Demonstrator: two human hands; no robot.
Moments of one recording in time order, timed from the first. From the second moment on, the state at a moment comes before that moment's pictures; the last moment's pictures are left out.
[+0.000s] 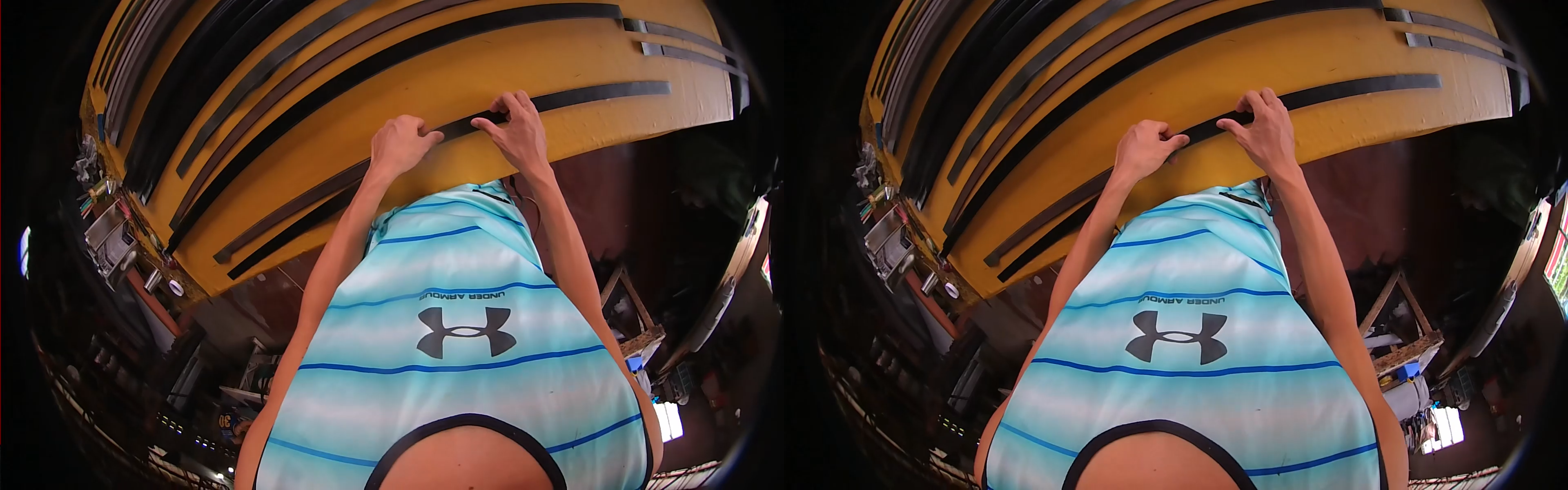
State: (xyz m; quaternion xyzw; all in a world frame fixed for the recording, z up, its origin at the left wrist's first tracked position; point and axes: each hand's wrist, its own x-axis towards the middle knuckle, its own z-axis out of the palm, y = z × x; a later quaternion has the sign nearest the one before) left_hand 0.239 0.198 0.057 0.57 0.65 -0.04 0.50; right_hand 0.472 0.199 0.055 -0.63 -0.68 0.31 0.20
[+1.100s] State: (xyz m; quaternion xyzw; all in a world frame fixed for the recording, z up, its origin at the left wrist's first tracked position) left_hand 0.228 0.213 0.051 0.59 0.64 -0.05 0.50; right_hand 0.447 0.198 0.039 -0.57 -0.72 0.32 0.24
